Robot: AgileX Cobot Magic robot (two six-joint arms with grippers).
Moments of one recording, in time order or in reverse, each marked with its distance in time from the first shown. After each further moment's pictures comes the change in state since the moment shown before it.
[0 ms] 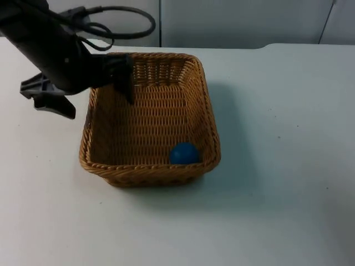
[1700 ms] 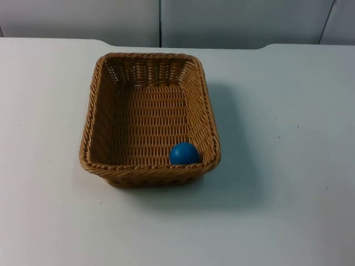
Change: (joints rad) right arm 0.054 -0.151 0.004 0.000 0.130 0.000; left arm 0.000 -1.091 0.300 0.644 0.270 -0.217
